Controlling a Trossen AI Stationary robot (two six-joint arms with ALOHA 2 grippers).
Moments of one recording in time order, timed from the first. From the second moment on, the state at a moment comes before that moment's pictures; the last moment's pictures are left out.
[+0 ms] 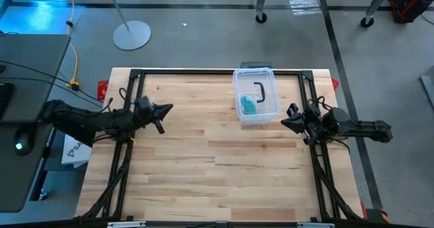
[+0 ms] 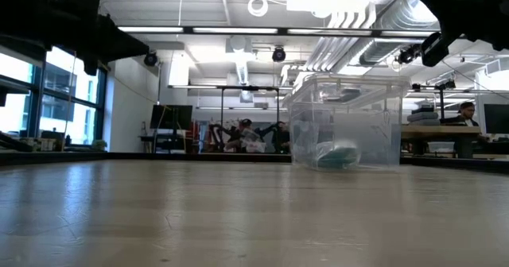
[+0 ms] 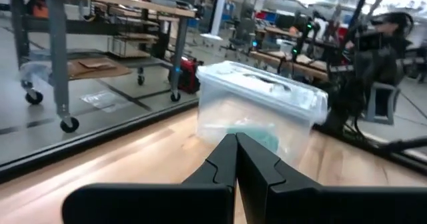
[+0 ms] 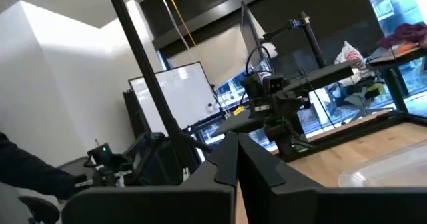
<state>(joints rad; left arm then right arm) -0.16 0.44 0.15 0.25 -0.71 -0.25 -0.02 0.00 0.01 0.31 -0.11 0.45</state>
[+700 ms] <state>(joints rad) -0.11 0.17 0.01 0.38 -0.92 -0.05 -0.02 0.00 0.01 0.28 -0.11 0.45</state>
